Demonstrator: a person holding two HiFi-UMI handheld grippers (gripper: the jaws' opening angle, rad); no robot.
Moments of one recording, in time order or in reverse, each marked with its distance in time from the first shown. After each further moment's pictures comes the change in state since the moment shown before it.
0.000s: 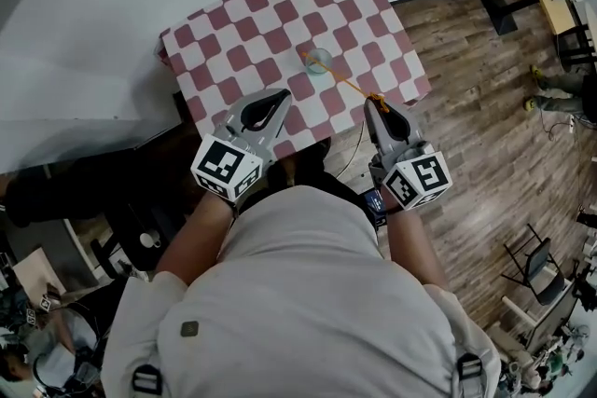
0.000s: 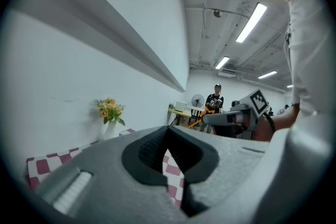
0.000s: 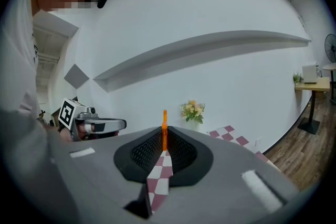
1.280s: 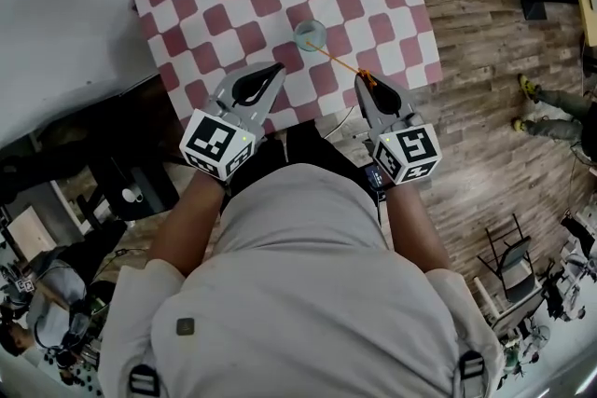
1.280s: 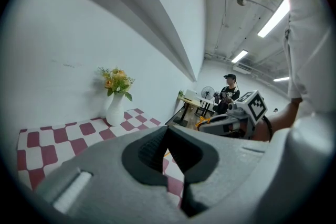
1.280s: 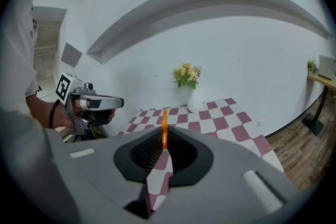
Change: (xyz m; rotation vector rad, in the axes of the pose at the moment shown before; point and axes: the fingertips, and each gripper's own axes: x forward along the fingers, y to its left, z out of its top) left arm 0.091 0.042 -0.081 -0.141 0.147 0.086; right arm 0.068 -0.100 -0.108 -0.013 0.322 0.076
